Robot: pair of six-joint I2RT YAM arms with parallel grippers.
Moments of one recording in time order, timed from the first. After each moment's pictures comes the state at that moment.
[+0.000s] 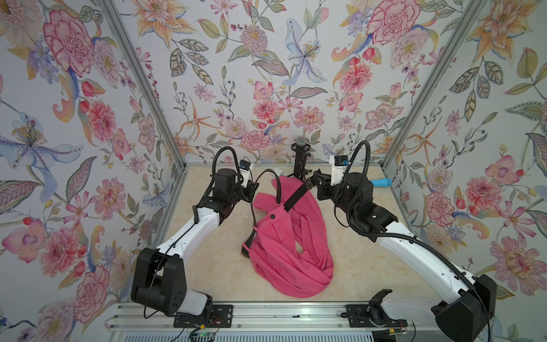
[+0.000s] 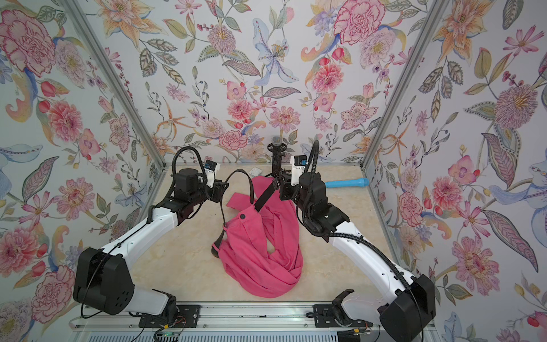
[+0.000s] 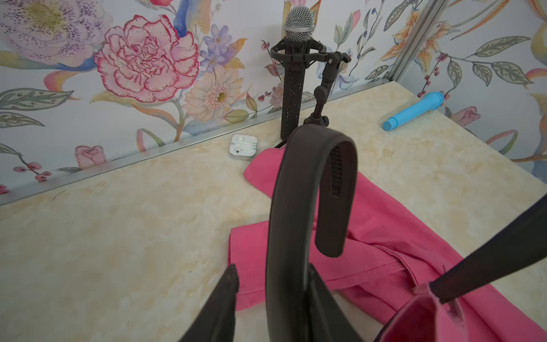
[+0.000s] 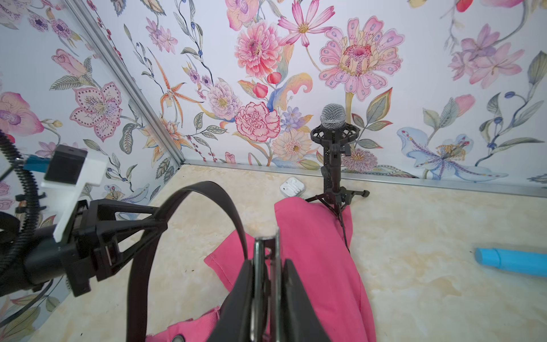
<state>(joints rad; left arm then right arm) -0.32 1.46 1.08 -0.08 0.23 0.04 0.61 1.24 1.17 -0.13 0.14 0.28</state>
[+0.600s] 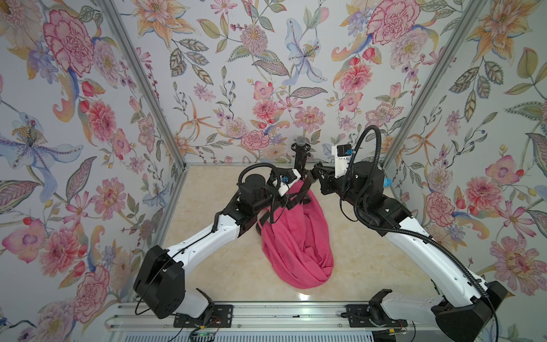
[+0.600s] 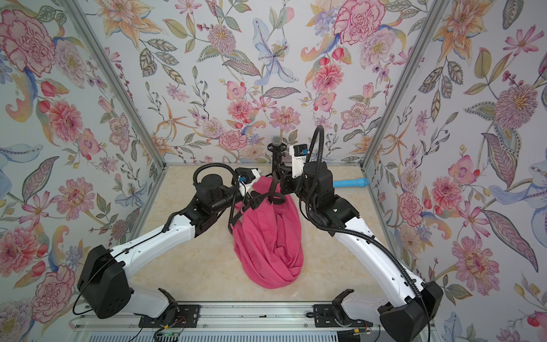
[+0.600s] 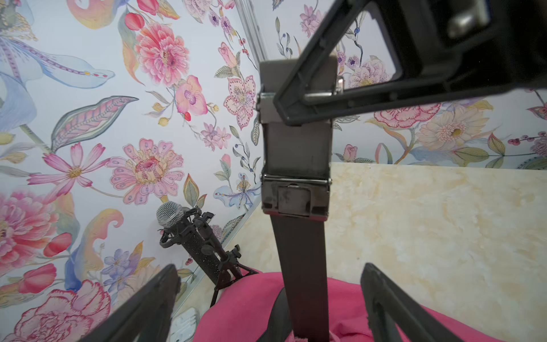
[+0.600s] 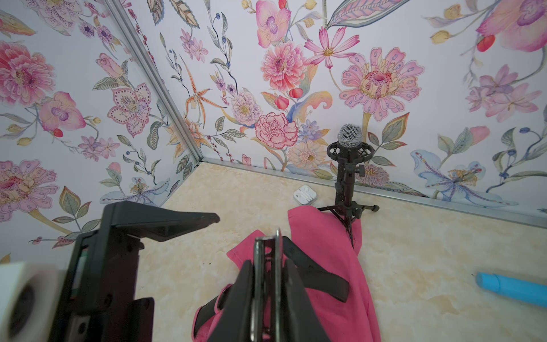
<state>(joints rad) -0.68 1.52 1.14 0.30 0.29 0.37 0.61 1.24 1.33 -0.29 0.05 0.24</state>
